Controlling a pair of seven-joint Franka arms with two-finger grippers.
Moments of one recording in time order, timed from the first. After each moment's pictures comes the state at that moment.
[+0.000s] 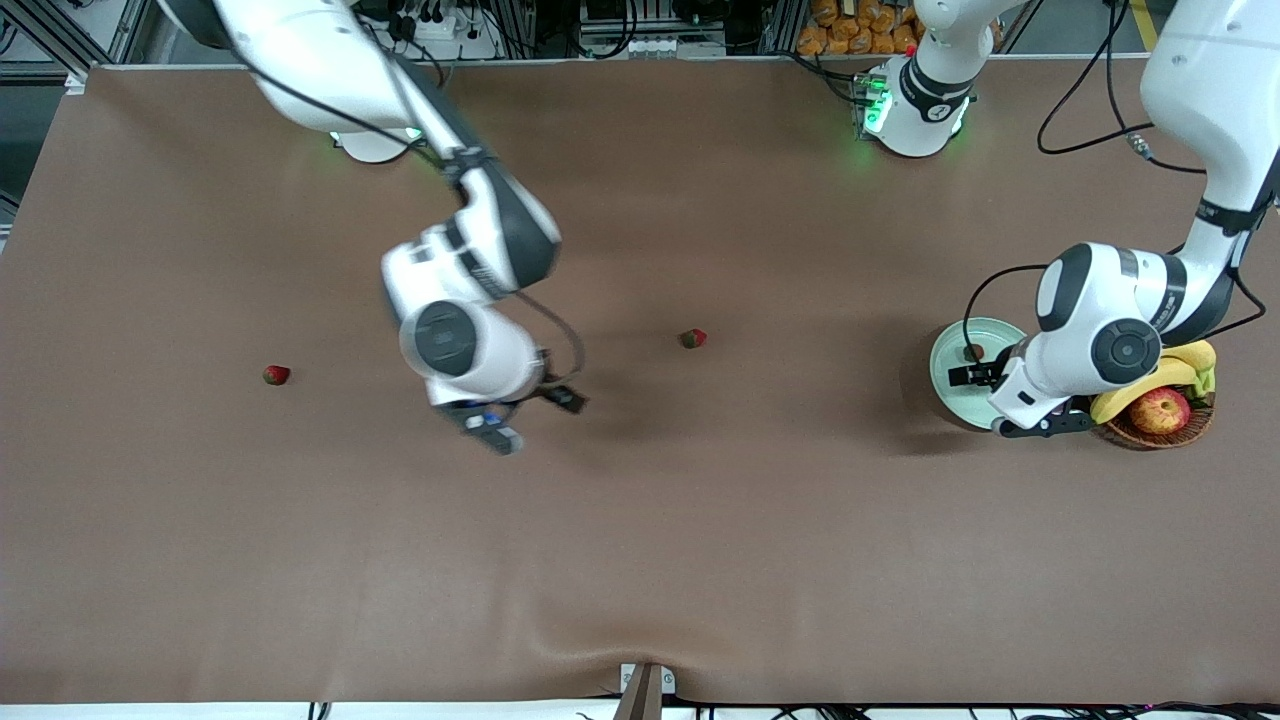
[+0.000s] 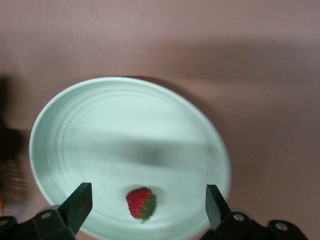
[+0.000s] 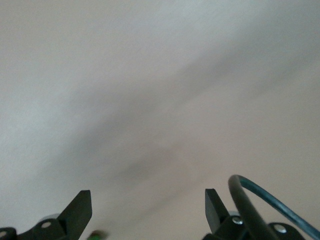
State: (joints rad) left arm 0.46 0.44 -0.53 -2.00 0.36 2.14 -0.32; right arm 0.45 0.62 0.03 -1.36 0.17 1.84 1.02
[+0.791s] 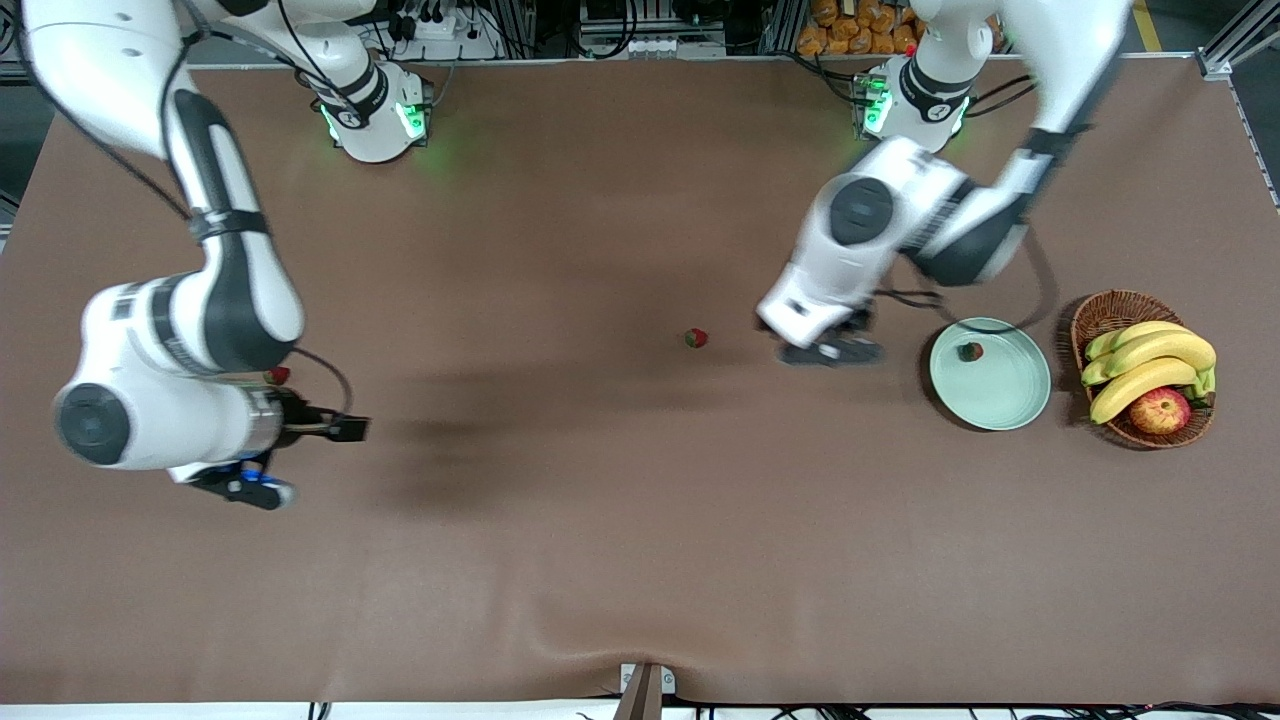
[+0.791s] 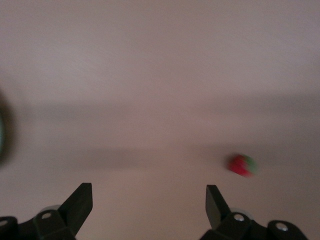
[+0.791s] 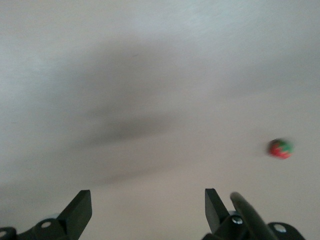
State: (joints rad) left arm 0.13 0.40 -0.84 -1.93 0.35 2.11 -0.85; right arm 0.04 0.57 0.03 -1.39 0.07 1.69 0.27
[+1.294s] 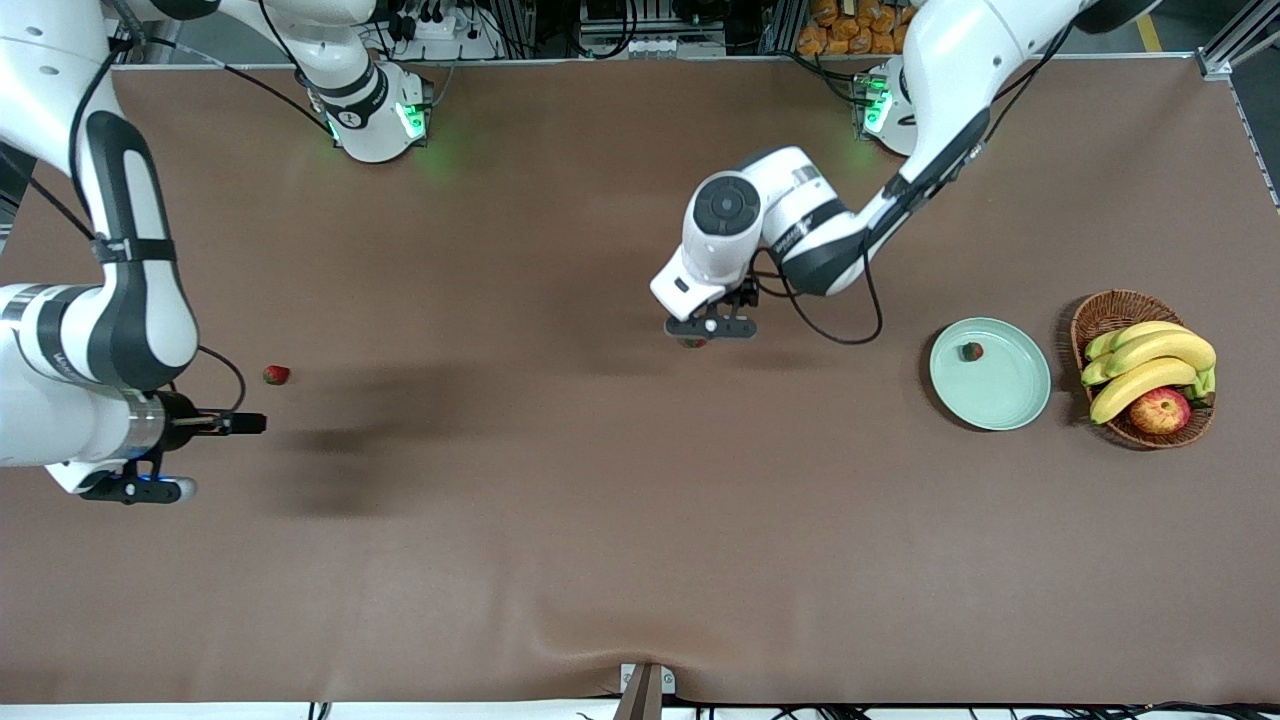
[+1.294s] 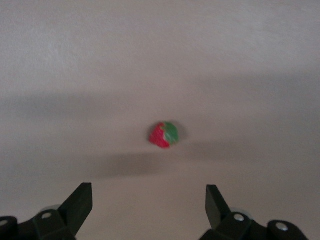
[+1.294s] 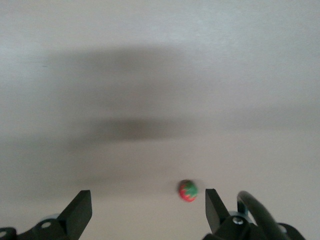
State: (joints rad) left arm -0.04 0.62 -0.79 -1.85 0.41 2.17 -0.95; right arm -0.14 0.56 0.03 -1.51 -0.02 1.84 -0.08
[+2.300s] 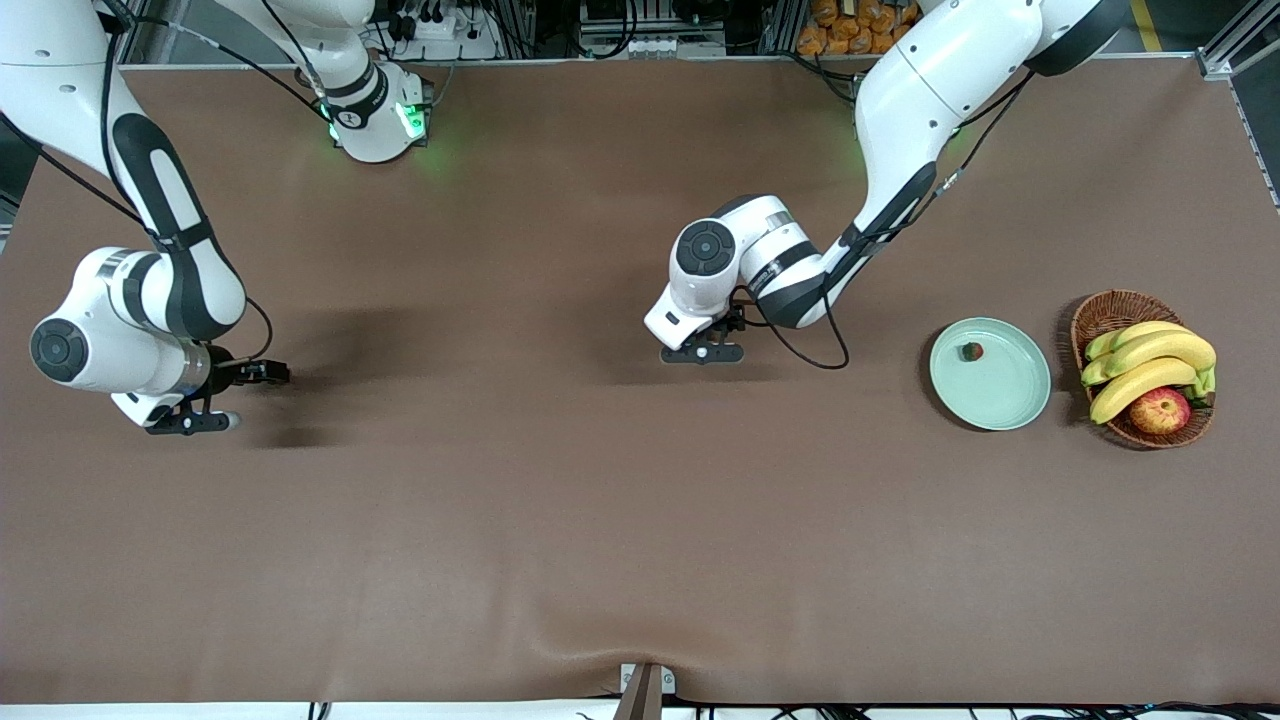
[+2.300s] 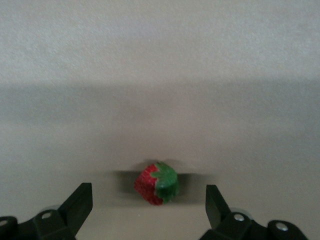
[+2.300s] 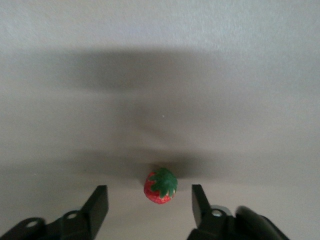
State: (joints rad) left arm -0.24 0.71 -0.58 -1.82 0.45 2.31 -1.04; right arm -0.24 0.44 0.03 -2.04 -0.03 2.24 -0.24
